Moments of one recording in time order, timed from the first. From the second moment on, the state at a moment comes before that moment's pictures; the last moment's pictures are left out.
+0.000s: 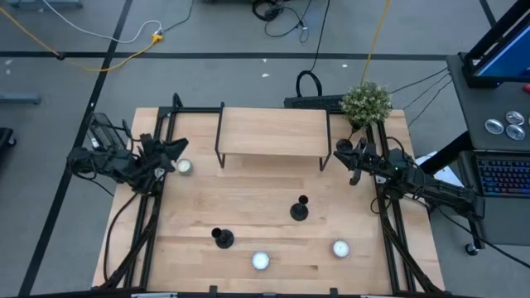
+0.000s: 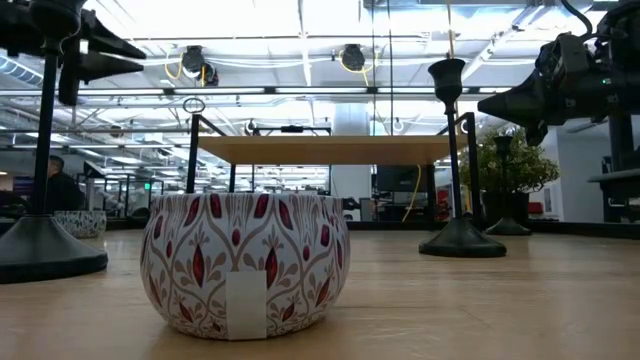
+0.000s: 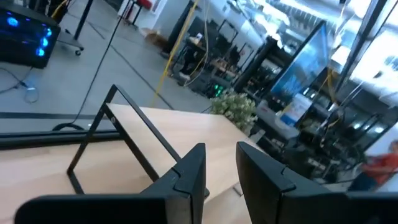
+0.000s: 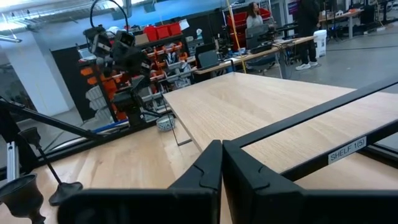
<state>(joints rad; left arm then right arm) -0.27 0.11 0.33 -0.21 -0.89 -0.58 -0.37 0.06 0.02 0.08 -0.05 0.26</state>
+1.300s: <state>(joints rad) 0.20 1.09 0.95 -1.52 -0.26 -0.98 -0.37 0.06 0.02 0.08 -0.05 0.28</state>
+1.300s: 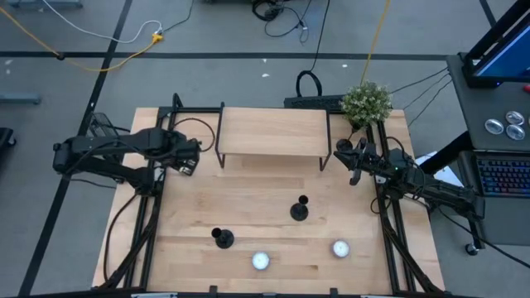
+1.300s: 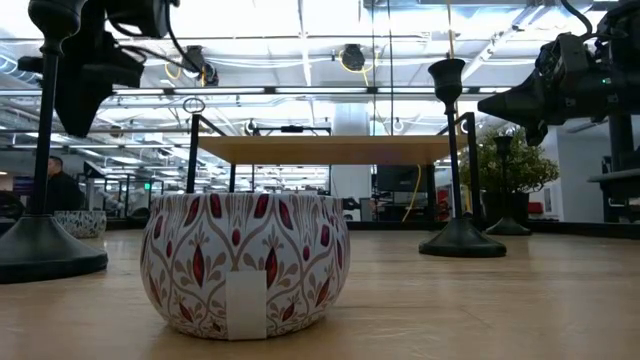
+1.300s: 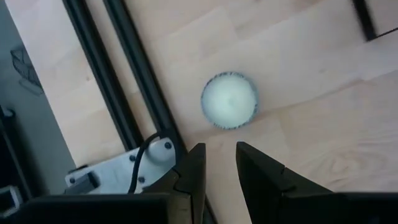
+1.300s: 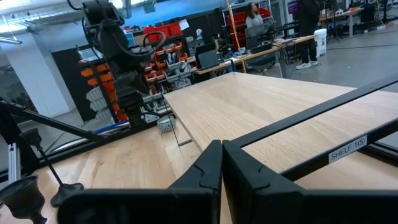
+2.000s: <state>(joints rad) 0.62 1.02 0.71 -1.22 -0.13 -0.60 -0.37 0.06 0.02 0.08 -0.05 0.28</state>
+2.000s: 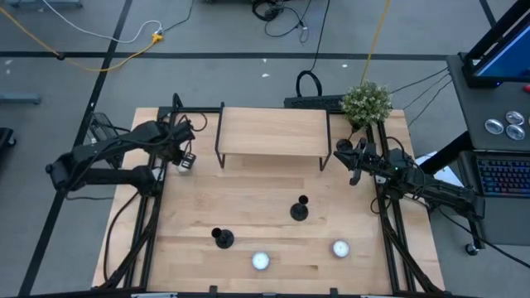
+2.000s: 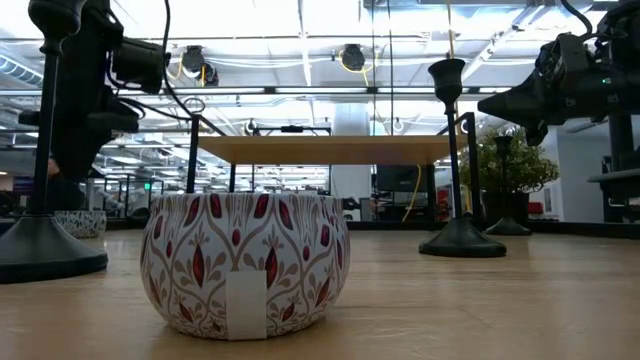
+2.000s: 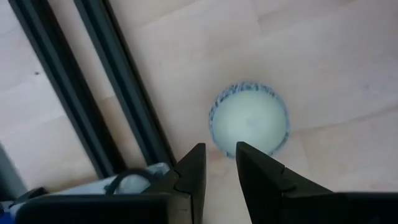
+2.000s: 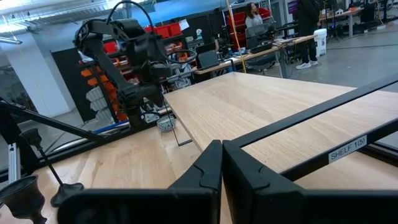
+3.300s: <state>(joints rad) 0.72 1.23 0.69 -1.07 -0.03 -0.52 -0.37 0.06 0.02 0.08 -0.05 0.28</state>
